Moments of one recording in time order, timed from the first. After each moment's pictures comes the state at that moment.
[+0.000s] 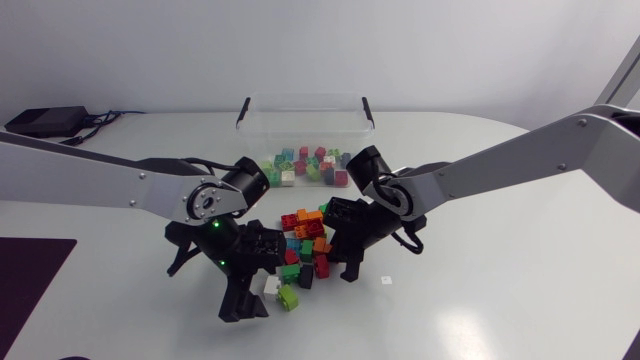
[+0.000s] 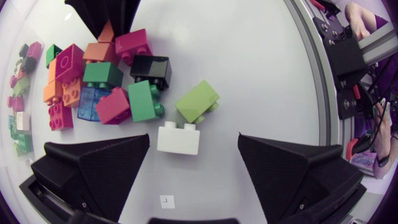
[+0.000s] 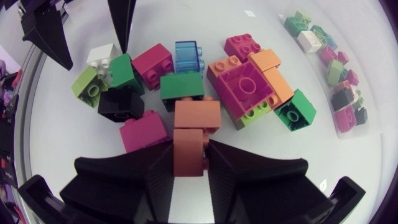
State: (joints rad) left arm -0.55 1.79 0.97 -0.66 0.32 1.05; right arm 0.54 1.98 1.06 -0.25 -0.36 -0.71
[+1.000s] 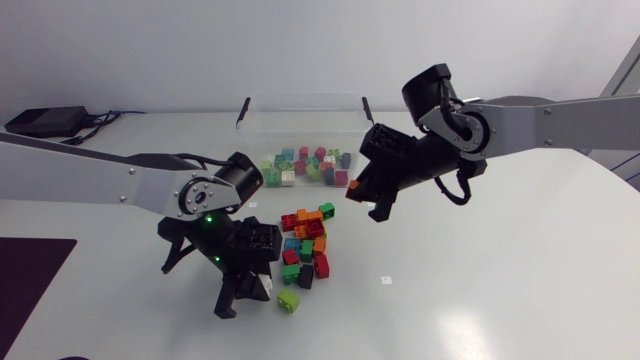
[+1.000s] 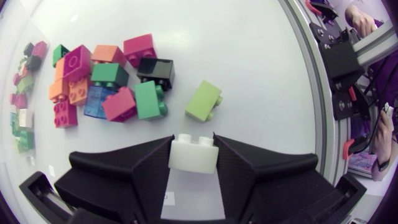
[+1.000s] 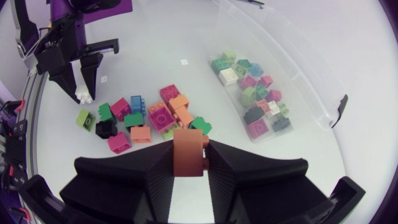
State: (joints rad) left arm -0.52 1.76 0.97 -0.68 0.35 1.06; right arm 0.39 1.72 1.15 -0.38 -0.39 -0.72
